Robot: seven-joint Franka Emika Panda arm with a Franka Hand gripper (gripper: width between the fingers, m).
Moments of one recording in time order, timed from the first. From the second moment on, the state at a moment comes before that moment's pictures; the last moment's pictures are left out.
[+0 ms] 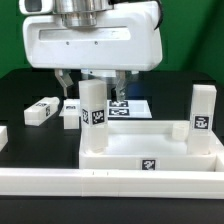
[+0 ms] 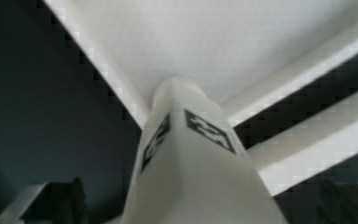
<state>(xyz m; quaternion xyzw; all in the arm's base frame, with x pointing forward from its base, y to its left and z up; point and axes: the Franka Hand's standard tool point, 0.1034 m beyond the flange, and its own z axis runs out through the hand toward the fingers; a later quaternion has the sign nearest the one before) 0.593 -0.057 0.110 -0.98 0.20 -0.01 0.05</state>
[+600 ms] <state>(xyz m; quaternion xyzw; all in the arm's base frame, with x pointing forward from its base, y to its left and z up) 0.595 -0.057 0.112 -1.00 -0.04 -0.02 0.04</state>
